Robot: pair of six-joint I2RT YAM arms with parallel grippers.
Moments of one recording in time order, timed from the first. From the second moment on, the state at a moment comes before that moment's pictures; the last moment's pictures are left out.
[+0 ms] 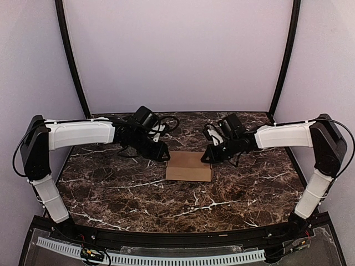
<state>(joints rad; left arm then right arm) -0.77 1.76 1.32 -0.54 0.17 -0.35 0.67 1.72 1.08 -0.26 -0.34 0.35</state>
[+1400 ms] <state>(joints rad) -0.71 1.96 1.41 -0.53 0.21 -0.32 0.68 1.53 0.74 -0.11 -0.31 0.51</state>
